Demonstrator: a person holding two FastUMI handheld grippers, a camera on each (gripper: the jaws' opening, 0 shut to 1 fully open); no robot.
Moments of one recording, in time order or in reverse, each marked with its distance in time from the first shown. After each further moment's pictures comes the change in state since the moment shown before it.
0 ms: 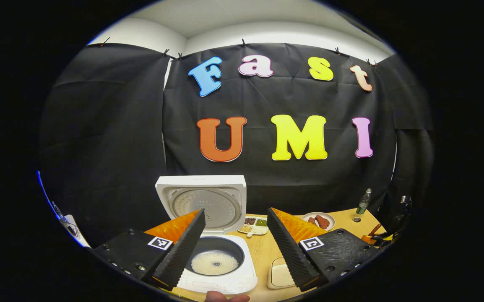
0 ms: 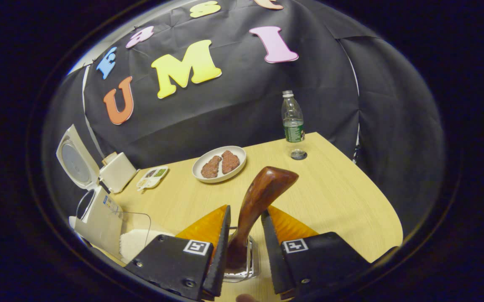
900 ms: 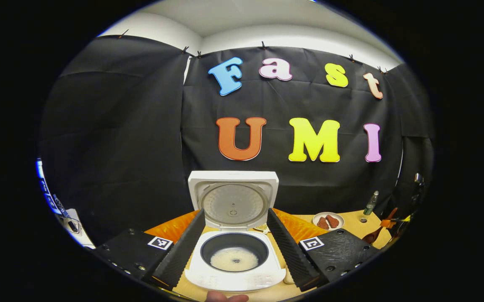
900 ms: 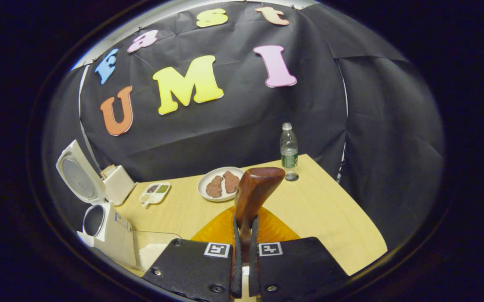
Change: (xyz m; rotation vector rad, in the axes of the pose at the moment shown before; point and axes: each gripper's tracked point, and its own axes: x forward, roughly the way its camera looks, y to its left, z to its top) left arm -0.024 0.081 -0.010 -0.038 -0.021 0.032; right arm -0.074 0.064 0.078 -0.044 -0.117 -0.122
